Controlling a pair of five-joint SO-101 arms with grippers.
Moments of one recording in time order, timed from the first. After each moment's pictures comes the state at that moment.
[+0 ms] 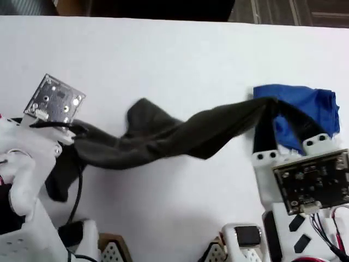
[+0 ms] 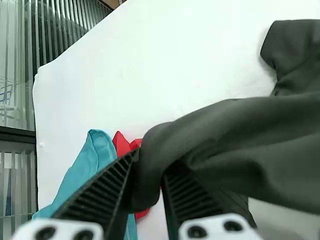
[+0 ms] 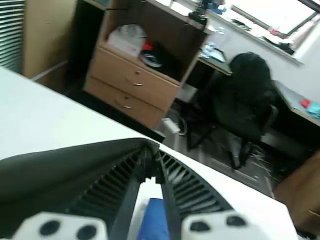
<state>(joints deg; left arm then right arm) -24.4 -48.8 3.6 99.3 -42.9 -8.4 -58.8 -8.9 86.2 26.2</state>
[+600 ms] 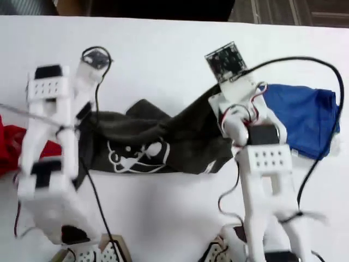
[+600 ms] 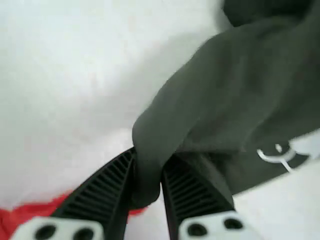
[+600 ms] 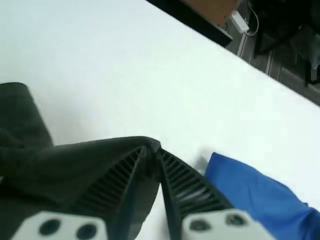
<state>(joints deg) -16.6 23.6 -15.2 86.6 -40.7 -7.3 -28.2 32.8 42.9 26.2</state>
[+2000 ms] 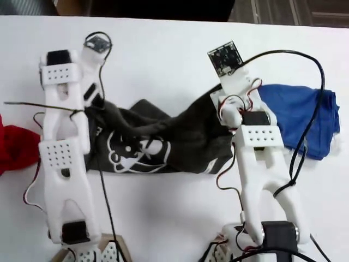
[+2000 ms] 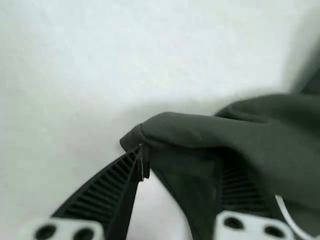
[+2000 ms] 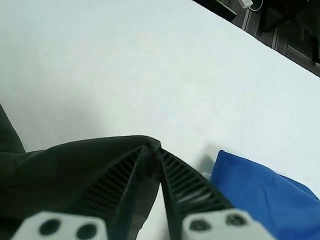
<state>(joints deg) -16.0 57.2 -61.2 93.1 -34.2 -6.0 -15.7 33.3 32.0 26.2</state>
